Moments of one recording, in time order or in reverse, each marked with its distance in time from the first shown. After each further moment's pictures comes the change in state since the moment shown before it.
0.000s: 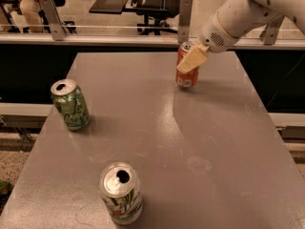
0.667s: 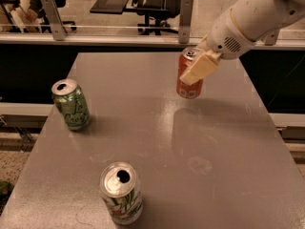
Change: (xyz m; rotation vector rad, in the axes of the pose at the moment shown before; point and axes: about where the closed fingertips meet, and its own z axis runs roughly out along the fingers) arm 0.005 0.070 -0.048 -0.067 -0.014 -0.120
